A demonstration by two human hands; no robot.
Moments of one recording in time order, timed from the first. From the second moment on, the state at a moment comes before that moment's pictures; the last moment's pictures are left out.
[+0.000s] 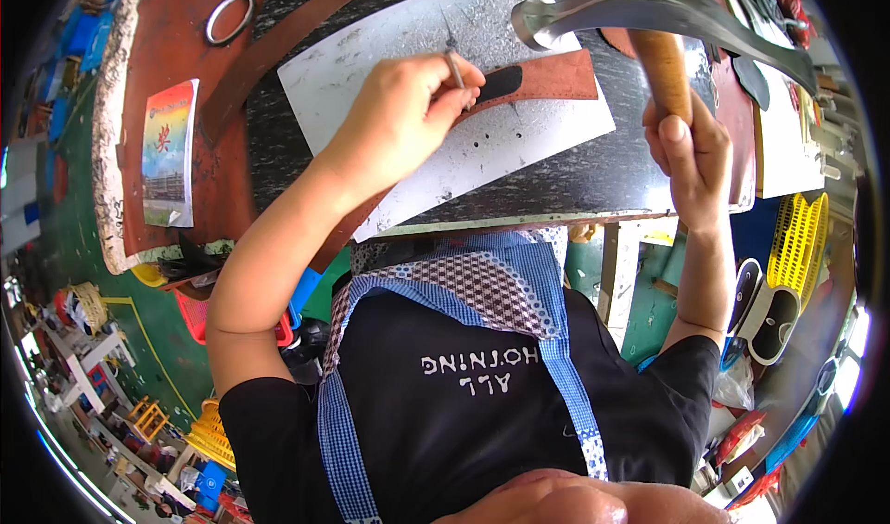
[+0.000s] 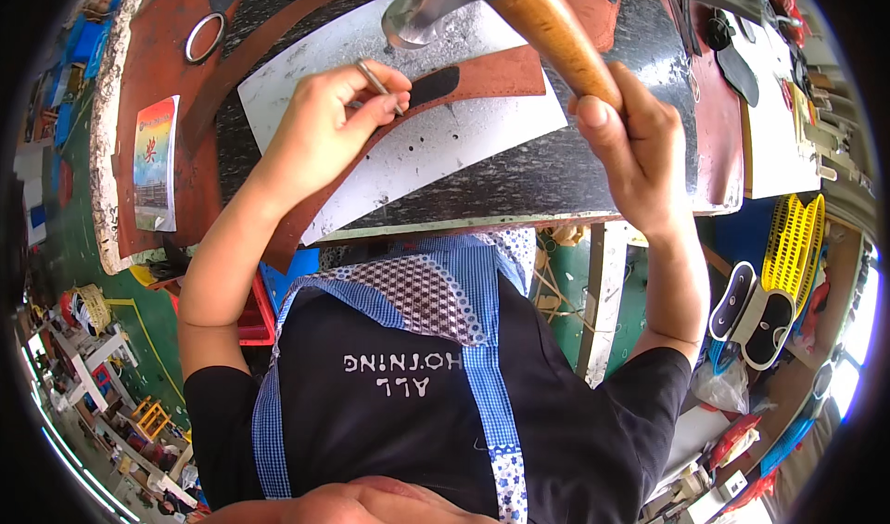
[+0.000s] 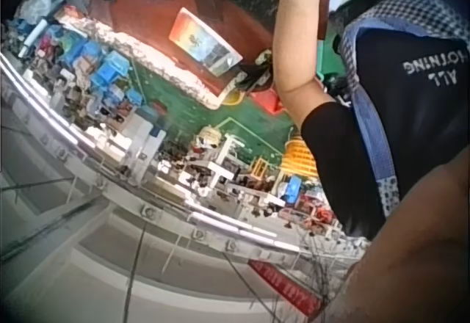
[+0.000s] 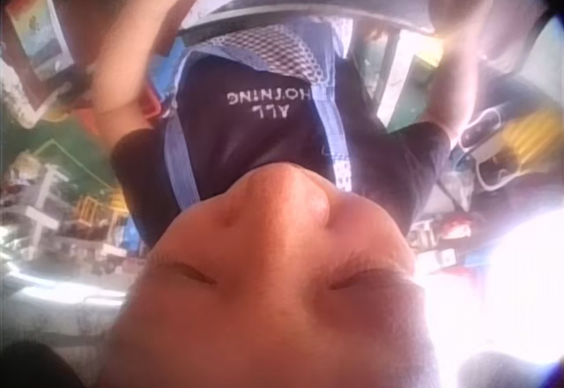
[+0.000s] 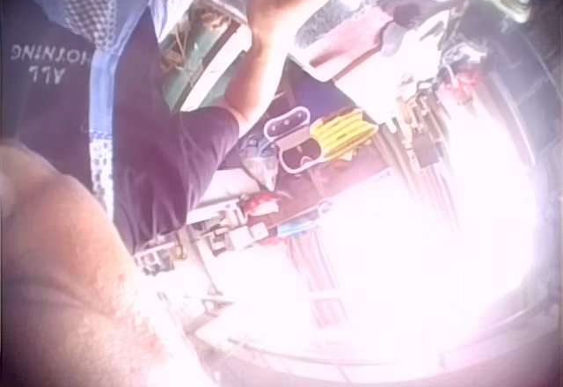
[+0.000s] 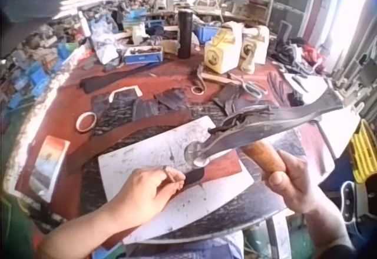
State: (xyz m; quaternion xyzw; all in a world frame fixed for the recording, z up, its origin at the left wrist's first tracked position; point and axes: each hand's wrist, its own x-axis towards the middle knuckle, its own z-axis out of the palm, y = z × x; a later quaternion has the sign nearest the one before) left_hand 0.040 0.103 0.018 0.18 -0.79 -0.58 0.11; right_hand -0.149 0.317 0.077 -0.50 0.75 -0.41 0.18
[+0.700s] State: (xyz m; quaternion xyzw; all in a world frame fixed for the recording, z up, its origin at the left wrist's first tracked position) left_hand 0.047 0.094 0.005 0.19 -0.73 -0.64 0.12; right_hand -0.145 0.323 0.071 -0.49 0.75 -0.40 0.21
